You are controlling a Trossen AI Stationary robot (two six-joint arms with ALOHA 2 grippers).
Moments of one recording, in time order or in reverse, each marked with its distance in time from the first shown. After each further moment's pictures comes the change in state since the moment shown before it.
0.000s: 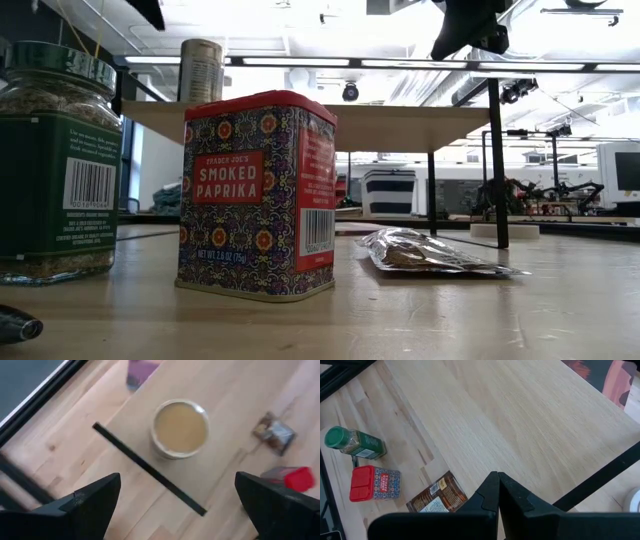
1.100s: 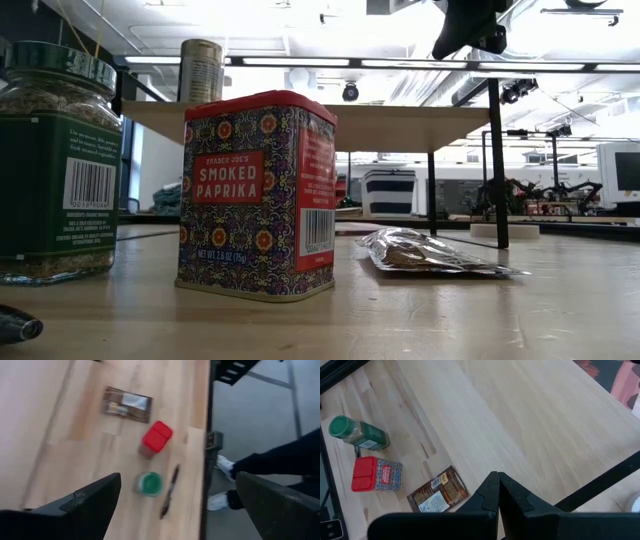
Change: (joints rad) left arm -0.742 0.178 -0.001 0.380 -0.087 -0.213; right arm 0.000 0.000 0.000 0.000 -0.029 -0.046
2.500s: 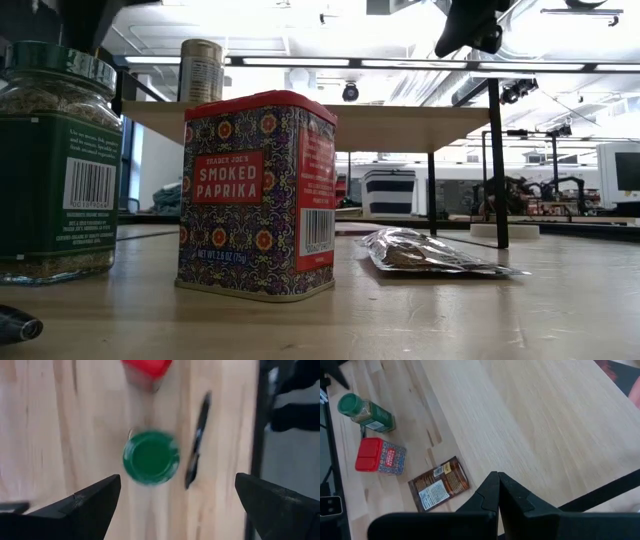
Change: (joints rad) left arm 0.024 0.318 -0.174 0.094 0.241 0.172; right arm 0.000 0.000 0.000 -0.001 -0.055 -0.104
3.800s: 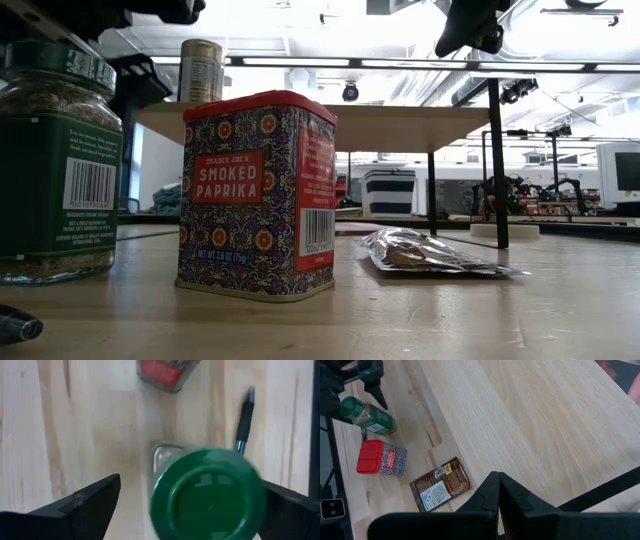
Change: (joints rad) left arm 0.039 -0.006 -0.306 0.345 -0.026 0.084; right arm 0.000 0.000 0.000 -0.001 0.002 0.020
